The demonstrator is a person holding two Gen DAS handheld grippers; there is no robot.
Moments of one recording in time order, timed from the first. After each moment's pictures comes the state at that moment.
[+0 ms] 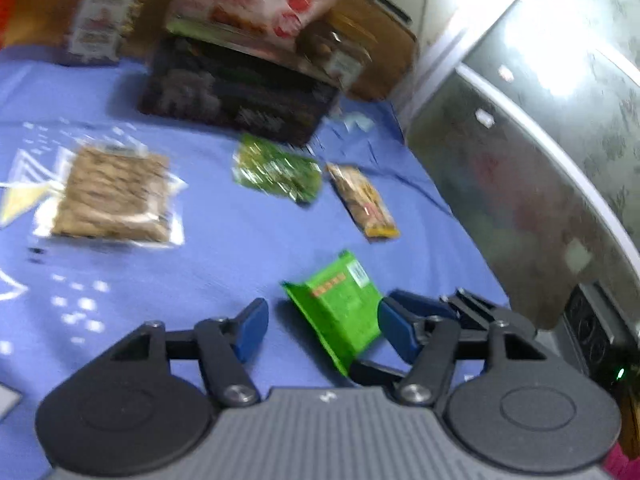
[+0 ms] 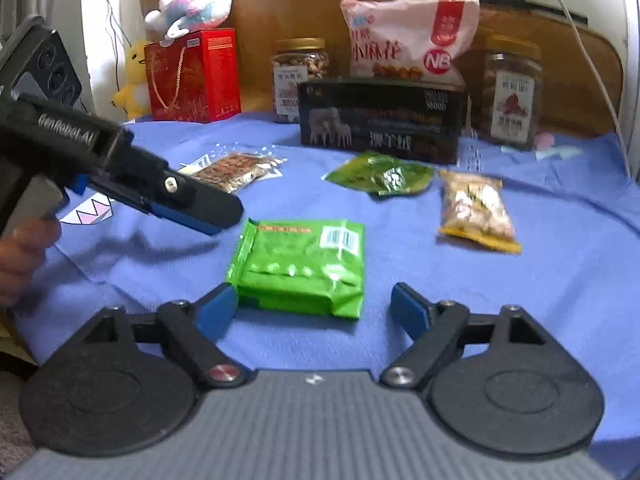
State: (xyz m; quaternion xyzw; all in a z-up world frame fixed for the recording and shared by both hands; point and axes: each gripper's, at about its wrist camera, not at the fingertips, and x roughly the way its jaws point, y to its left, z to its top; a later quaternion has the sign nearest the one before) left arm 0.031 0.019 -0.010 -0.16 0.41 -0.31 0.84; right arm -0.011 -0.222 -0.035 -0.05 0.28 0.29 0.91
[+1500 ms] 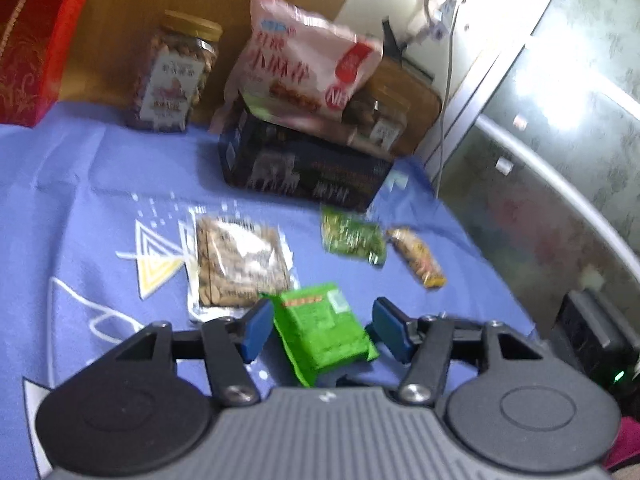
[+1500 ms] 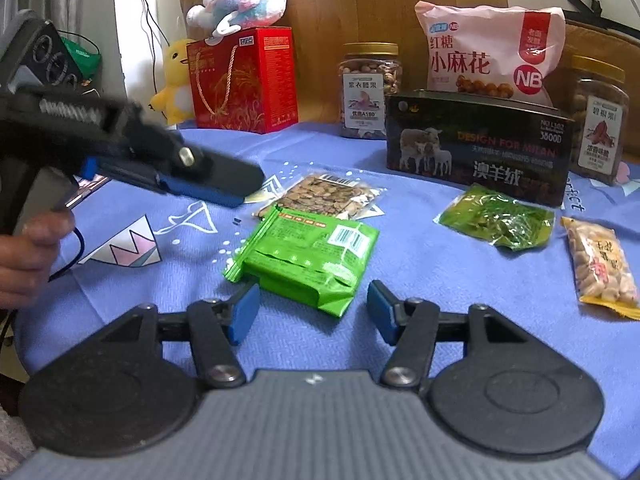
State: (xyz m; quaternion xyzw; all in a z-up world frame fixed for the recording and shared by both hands) left arm 0.030 0.107 0.008 -0.15 0.35 -0.27 0.88; right arm 0.002 -0.134 -0.030 -0.05 0.26 0.34 0.90
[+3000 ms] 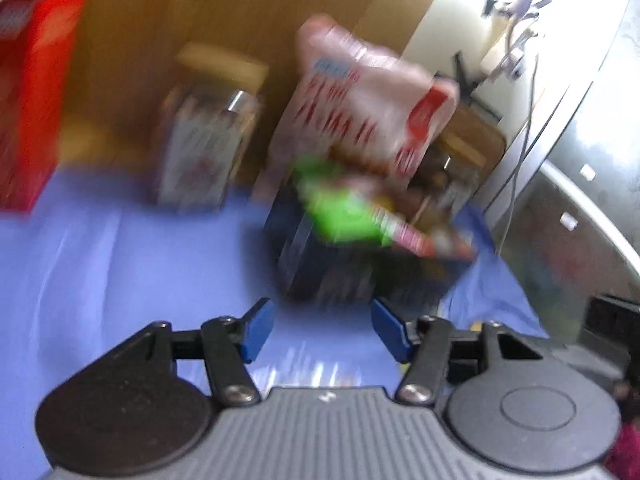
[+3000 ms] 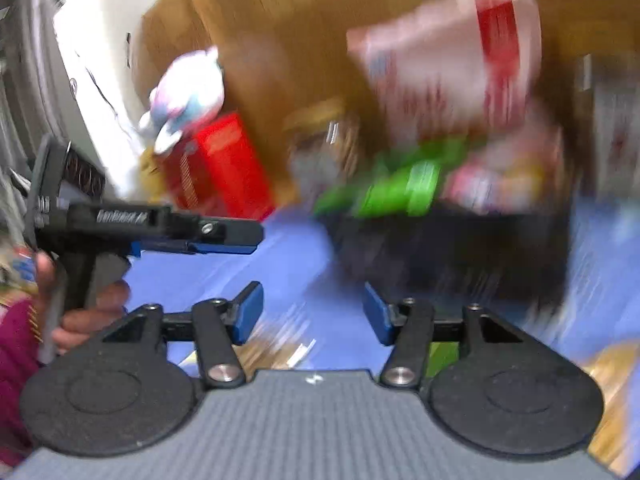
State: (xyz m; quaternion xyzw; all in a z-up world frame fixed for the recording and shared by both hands) left arm 0.142 0.130 0.028 -0.17 0.36 -0.21 0.89; right arm 0.140 -0.178 0.000 0.12 0.29 0.39 0.87
